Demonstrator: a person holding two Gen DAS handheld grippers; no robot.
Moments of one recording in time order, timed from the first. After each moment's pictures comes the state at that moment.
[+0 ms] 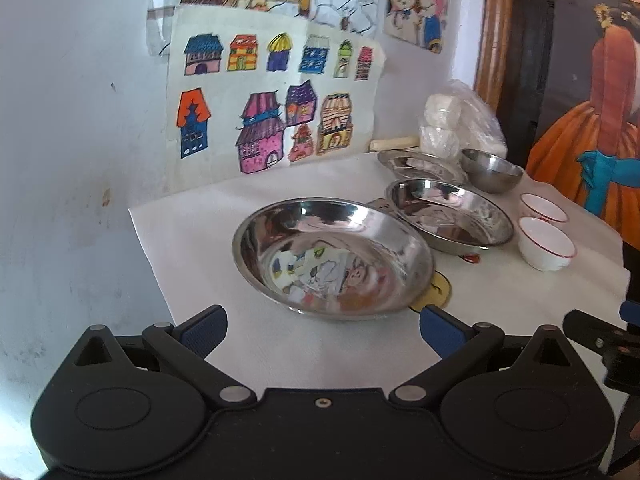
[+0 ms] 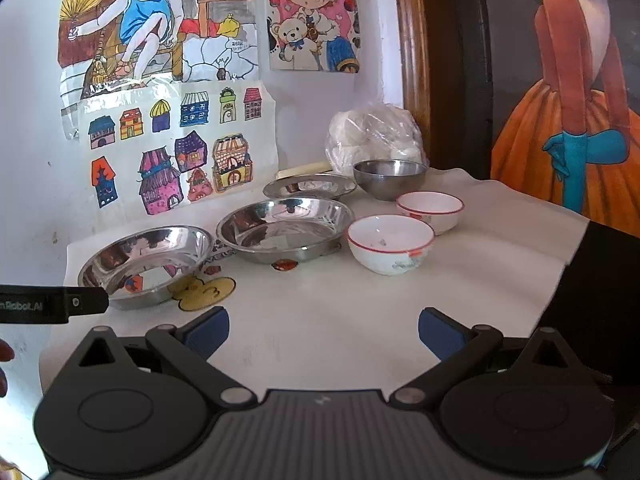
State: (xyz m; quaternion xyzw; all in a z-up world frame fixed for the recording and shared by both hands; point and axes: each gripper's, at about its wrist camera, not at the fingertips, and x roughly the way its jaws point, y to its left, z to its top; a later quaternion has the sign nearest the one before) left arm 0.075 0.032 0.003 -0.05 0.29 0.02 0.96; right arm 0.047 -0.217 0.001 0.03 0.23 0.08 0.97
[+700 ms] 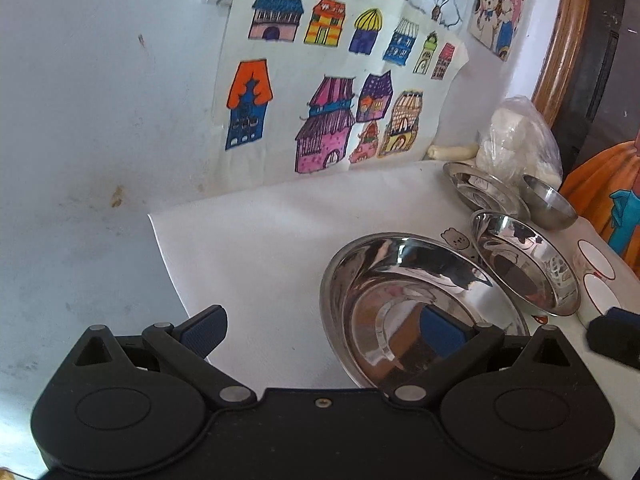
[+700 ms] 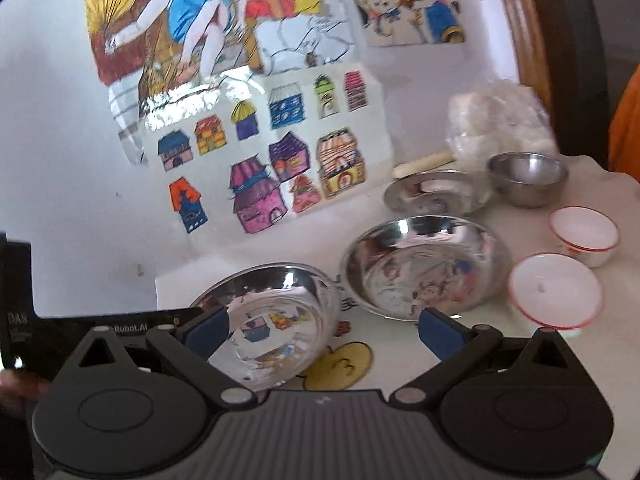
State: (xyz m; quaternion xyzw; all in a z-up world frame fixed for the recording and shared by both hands) left arm 0.154 0.115 0.002 -0.11 0.33 0.02 0.94; right arm 0.136 -0.157 0.035 0.07 0.28 0.23 0.93
